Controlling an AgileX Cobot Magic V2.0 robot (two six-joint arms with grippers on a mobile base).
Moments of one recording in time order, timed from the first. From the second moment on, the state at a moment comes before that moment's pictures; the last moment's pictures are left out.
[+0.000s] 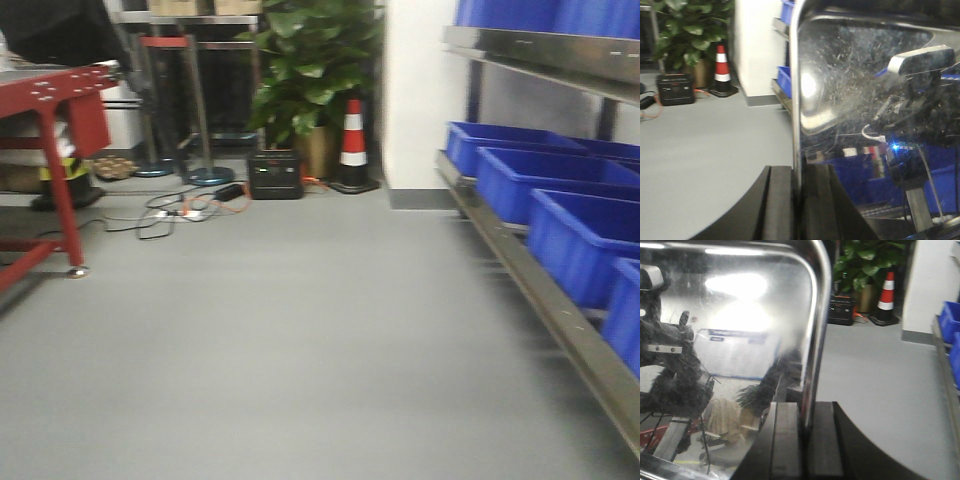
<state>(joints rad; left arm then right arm) -0.45 1.18 -1.40 0.01 0.44 -0.09 0.71 1.29 -1.52 -0.67 0.70 0.70</state>
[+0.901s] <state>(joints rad) -0.45 1.18 -1.40 0.01 0.44 -0.09 0.71 1.29 -1.52 -0.67 0.70 0.70</state>
